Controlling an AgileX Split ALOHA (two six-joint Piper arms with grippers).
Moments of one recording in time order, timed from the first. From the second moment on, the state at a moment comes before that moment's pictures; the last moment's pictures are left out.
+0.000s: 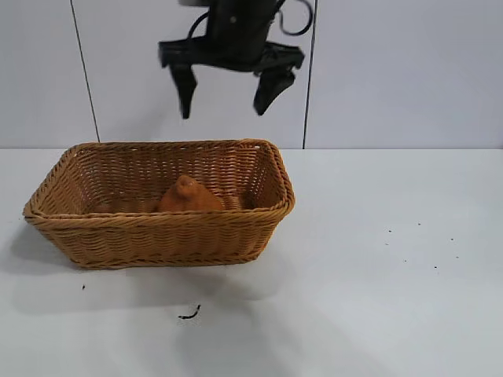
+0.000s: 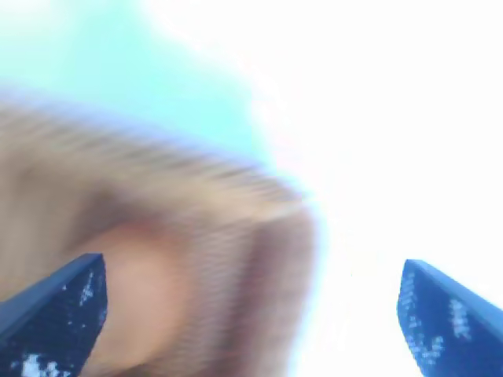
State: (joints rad) left arm -0.03 -0.01 -0.50 0.01 1.06 -0.04; right arm 0.25 2.35 -2.38 -0.06 1.22 0.17
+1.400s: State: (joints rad) left arm -0.03 -0.01 -0.50 0.01 1.06 -0.04; right arm 0.06 0.83 -0.77 -0.06 1.17 0.06
